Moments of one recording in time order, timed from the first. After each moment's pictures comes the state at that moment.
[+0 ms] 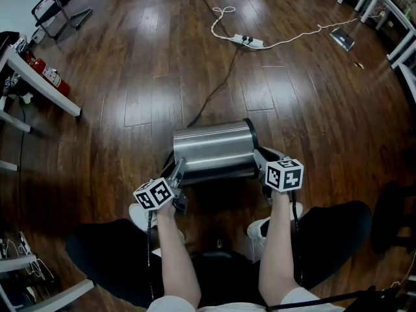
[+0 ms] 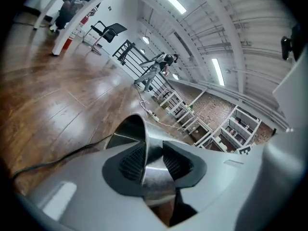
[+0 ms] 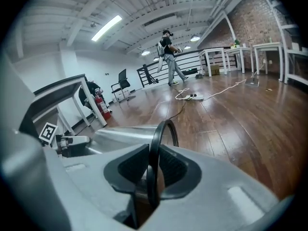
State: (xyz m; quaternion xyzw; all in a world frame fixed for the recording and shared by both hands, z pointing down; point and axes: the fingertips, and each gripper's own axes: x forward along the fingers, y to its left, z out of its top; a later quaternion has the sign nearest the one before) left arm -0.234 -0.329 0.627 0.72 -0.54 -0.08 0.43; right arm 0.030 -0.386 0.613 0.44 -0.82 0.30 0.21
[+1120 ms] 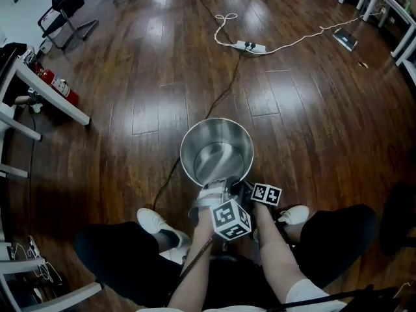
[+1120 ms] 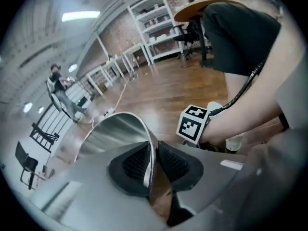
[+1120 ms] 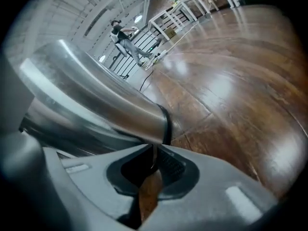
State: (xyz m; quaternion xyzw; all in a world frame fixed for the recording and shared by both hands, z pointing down) left arm -0.025 -0.274 0.594 0.82 -0.31 0.48 -0.03; right arm 0.006 -0.303 0.818 0.45 -0.69 0.56 0.11
